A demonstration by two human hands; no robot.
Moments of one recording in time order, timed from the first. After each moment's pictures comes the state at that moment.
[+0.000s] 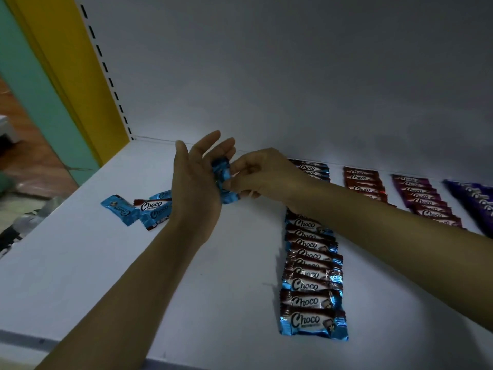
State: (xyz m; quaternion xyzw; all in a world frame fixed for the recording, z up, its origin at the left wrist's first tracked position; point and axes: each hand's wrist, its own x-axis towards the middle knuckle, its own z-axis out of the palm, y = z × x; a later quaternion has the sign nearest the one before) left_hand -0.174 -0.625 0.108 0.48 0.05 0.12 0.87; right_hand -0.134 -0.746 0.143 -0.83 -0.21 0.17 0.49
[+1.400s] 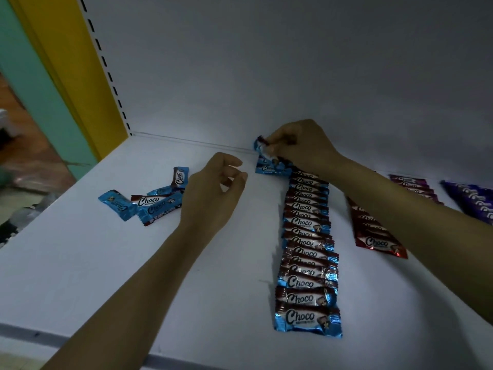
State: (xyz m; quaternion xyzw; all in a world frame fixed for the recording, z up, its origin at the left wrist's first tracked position) left_hand -0.176 -0.632 0.083 0.84 0.01 0.24 0.48; right_hand -0.077 -0.790 0.143 -0.90 -0.23 -0.03 0.37
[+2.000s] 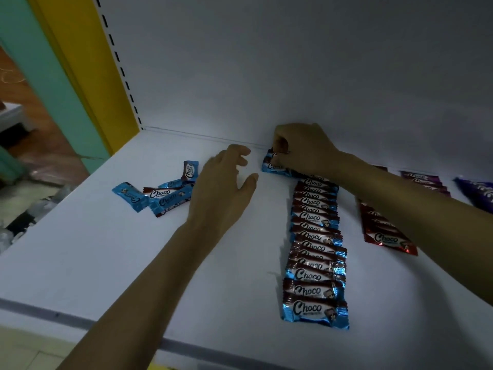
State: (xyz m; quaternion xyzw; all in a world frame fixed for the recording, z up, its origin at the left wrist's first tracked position) left_hand -0.184 -0.634 0.095 0.90 0.00 0.23 0.38; right_hand -0.067 -0.786 0.131 -0.94 -0.32 -0.06 0.10
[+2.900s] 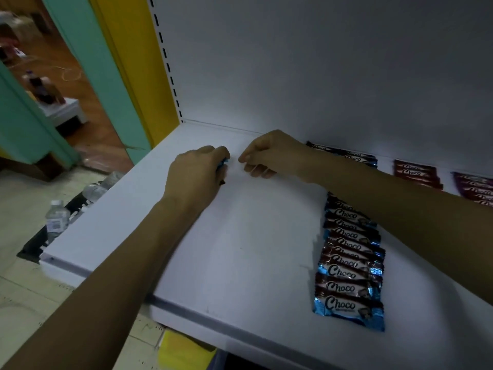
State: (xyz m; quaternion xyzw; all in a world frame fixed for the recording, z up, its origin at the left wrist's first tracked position) left_hand -0.188 -0.543 0.082 0.95 -0.01 0.28 0.09; right_hand -0.105 -0.701 0.127 -0.83 -0.25 0.23 0.43
